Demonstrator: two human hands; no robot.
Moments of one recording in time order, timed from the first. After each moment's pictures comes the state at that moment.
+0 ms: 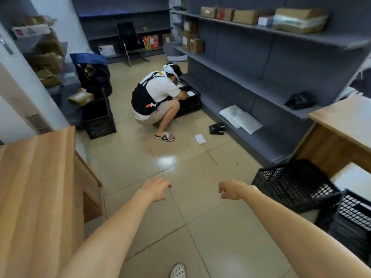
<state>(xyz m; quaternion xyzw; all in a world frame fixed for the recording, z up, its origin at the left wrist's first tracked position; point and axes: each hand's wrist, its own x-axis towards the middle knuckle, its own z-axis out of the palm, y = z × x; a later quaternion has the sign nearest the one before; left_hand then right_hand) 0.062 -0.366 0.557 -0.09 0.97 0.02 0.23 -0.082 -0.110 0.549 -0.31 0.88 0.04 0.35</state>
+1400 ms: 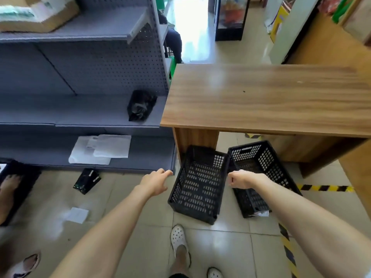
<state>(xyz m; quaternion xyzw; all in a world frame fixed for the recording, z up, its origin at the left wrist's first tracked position) -0.663 0.008 0.496 0.34 0.90 -0.06 0.26 -0.519 0.297 0.493 0.15 0.90 -0.16 0.39</state>
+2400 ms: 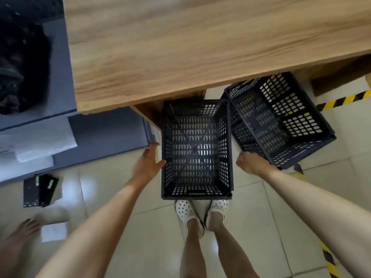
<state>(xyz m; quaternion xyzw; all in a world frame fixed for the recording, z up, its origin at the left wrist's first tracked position) -0.857 0.134 0.188 0.26 0.88 0.06 0.39 -0.625 0.367 0.181 0.48 0.72 -0.29 0.40</state>
